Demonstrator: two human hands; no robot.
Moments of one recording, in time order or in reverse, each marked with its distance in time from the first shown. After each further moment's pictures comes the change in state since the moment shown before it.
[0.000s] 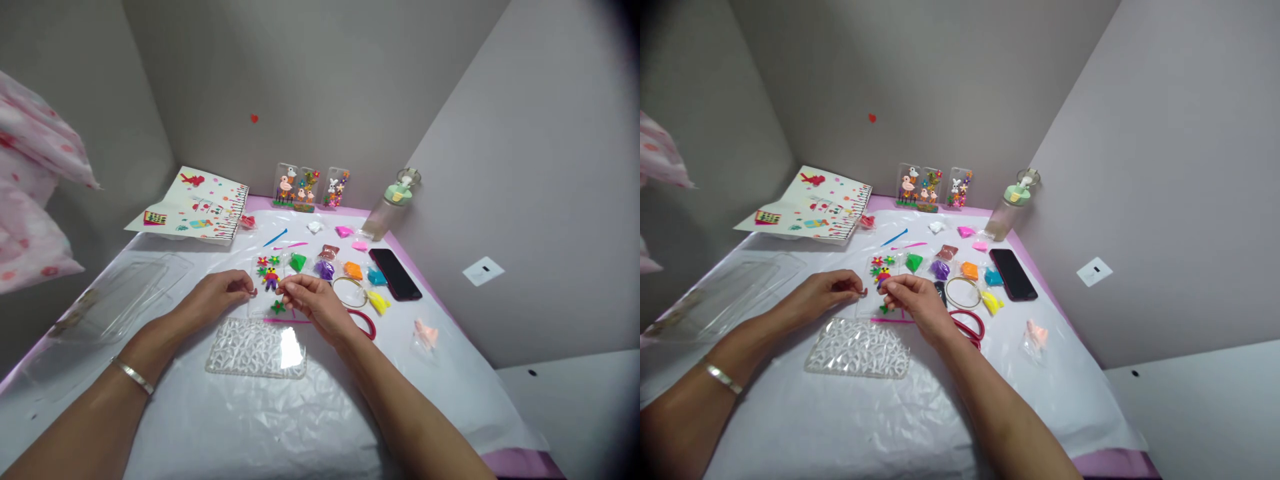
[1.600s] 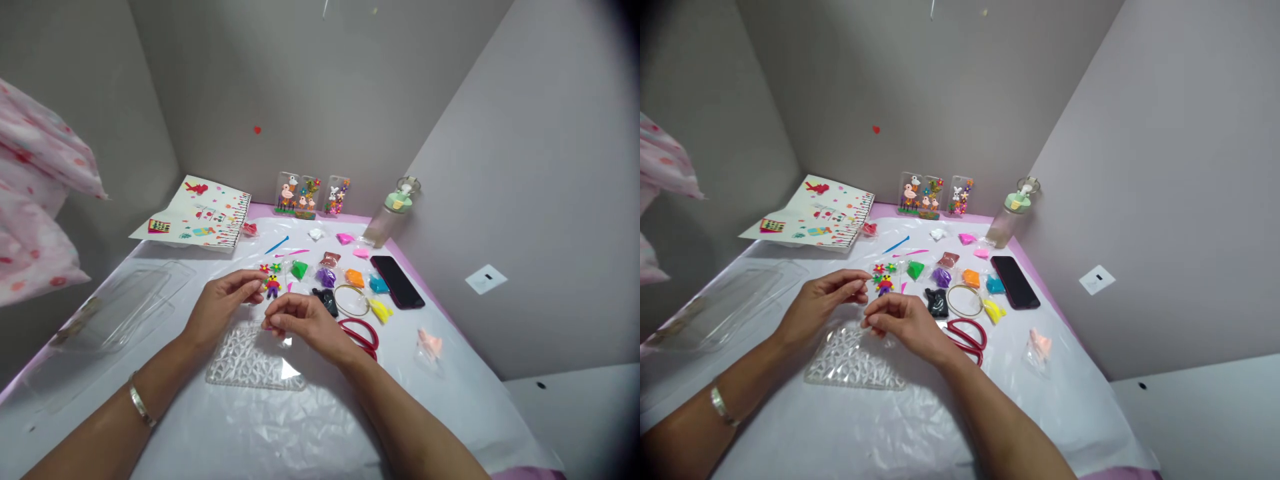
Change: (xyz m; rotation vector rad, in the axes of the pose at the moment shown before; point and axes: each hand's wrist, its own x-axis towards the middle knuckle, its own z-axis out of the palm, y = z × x) left_hand -0.014 0.042 0.022 -0.475 0.300 -0.030; right_hand -0.007 0.006 0.007 -0.164 -0.248 -0.001
